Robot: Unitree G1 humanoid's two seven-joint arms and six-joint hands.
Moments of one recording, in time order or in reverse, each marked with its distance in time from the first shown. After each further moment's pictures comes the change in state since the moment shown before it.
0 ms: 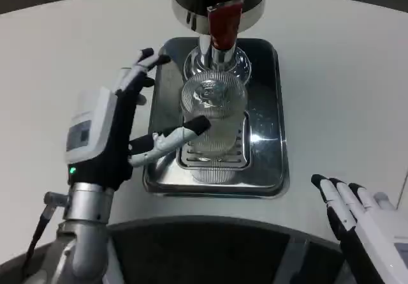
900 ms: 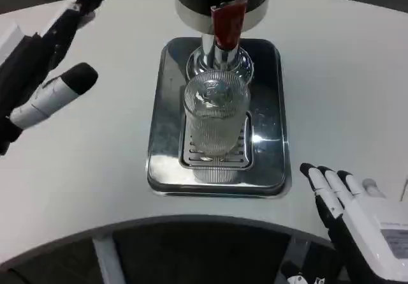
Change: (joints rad) left arm 0.041 0.343 0.293 -0.250 -0.806 -0.100 -1.014; right arm -0.084 0.006 0.020 0.034 -0.036 -0.002 0.021
